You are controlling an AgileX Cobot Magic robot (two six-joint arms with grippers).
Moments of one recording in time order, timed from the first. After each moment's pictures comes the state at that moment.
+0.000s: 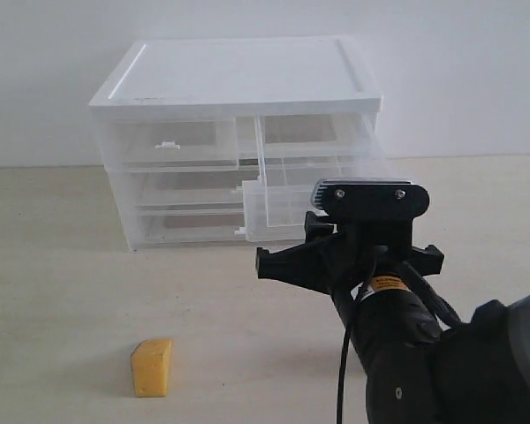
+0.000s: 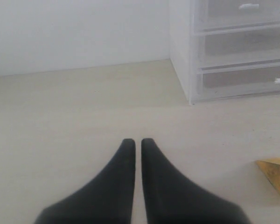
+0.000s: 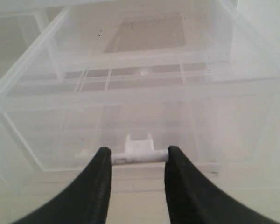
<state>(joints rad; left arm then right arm) 0.01 0.00 0.00 -0.09 0.31 0.16 0.97 1.78 -0.64 0.93 -1.04 -0.28</state>
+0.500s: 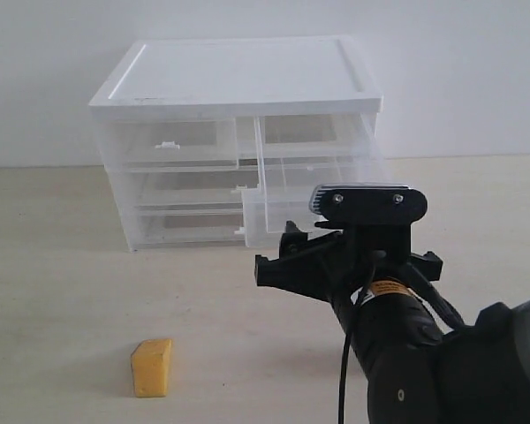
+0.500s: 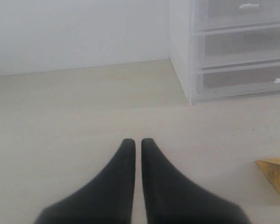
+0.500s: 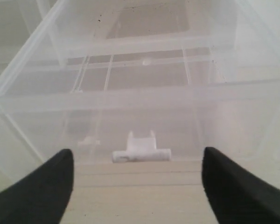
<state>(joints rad) 0.01 0.00 0.00 -0.09 0.31 0.16 0.98 1.77 -0.63 0.94 -1.00 -0.29</state>
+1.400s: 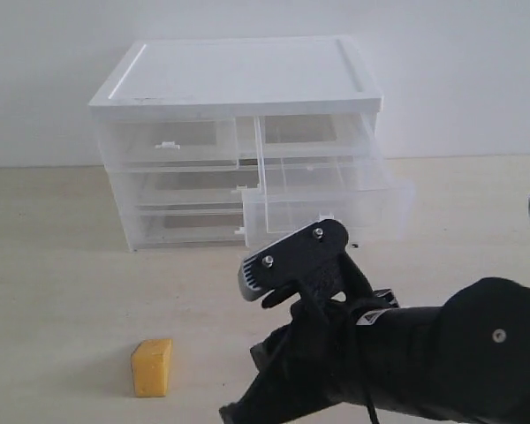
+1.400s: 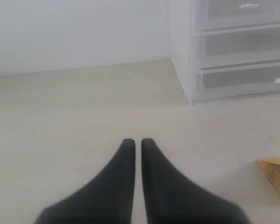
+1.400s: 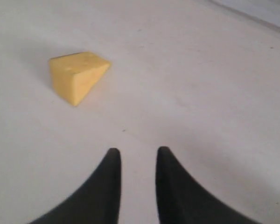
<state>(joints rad) 0.01 0.00 0.00 -0.09 0.31 0.16 0.98 1.50 -0.63 1.12 -0.13 -0.93</state>
